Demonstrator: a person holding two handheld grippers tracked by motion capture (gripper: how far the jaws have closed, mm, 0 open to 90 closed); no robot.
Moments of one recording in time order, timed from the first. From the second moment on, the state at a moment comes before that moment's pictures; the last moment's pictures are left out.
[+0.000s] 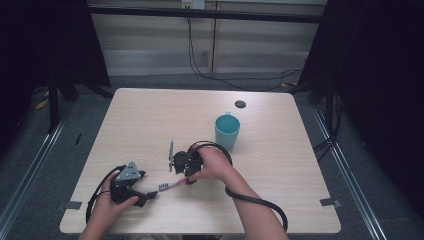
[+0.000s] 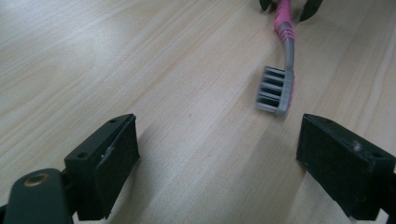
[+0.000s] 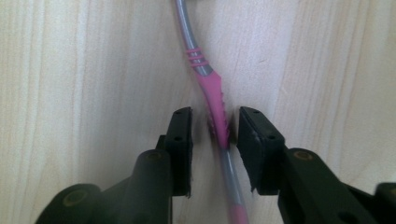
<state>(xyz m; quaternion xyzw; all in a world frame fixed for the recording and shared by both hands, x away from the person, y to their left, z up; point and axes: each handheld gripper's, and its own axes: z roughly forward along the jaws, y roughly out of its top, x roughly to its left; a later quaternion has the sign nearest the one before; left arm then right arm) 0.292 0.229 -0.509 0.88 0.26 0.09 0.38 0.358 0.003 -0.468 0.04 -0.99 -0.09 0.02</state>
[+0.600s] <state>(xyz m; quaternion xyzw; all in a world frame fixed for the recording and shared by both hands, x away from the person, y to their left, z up) 0.293 0.230 -0.508 0.88 0.25 0.09 0.38 0.358 0.001 -0.467 0.02 -1.00 -0.07 0.05</state>
